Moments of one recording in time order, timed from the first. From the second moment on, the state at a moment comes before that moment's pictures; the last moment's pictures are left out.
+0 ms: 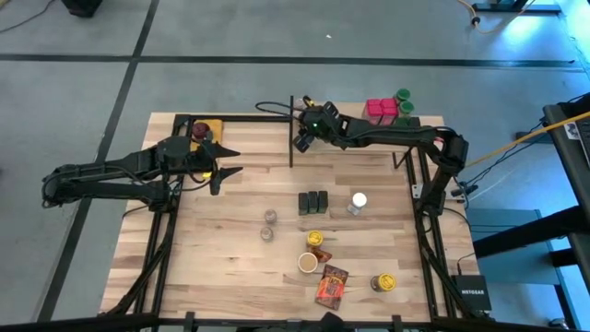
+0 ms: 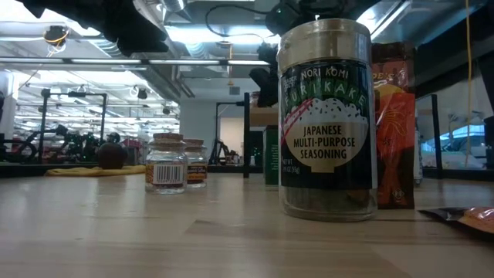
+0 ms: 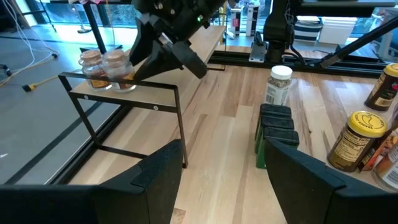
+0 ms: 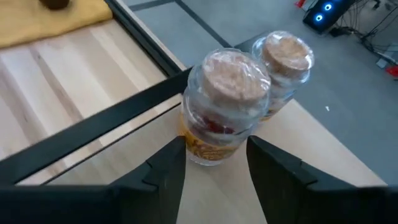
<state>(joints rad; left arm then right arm) 0.22 0.66 0.60 -0.23 -0.07 0.02 -0.36 1.78 1.34 -0.22 0.40 0.04</state>
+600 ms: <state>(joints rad) 0.22 0.66 0.60 -0.23 -0.07 0.02 -0.33 1.71 1.34 -0.31 0.39 0.04</state>
